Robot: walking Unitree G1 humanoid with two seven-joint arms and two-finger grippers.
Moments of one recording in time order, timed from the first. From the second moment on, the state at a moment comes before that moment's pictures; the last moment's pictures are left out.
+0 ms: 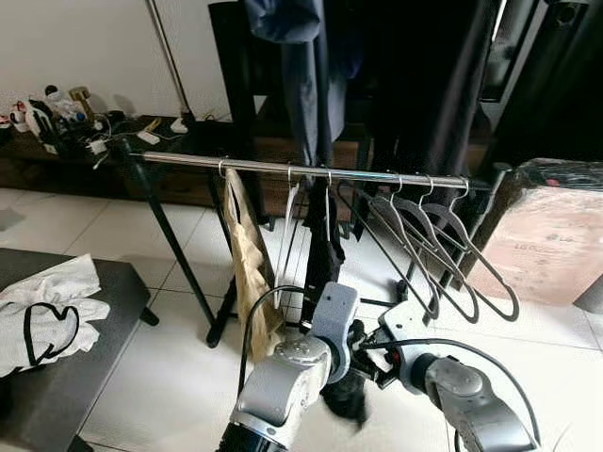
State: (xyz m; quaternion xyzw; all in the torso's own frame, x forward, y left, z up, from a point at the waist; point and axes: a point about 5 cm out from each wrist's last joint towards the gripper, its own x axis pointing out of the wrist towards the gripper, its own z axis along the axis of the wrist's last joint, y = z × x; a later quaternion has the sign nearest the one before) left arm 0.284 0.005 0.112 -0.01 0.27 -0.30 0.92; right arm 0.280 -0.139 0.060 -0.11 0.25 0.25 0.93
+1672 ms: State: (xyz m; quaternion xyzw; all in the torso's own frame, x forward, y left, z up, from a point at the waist) left arm 0.300 0.021 0.130 -0.14 0.24 -0.26 0.93; right arm 0.283 -0.137 0.048 -0.04 0.25 0.18 0.95
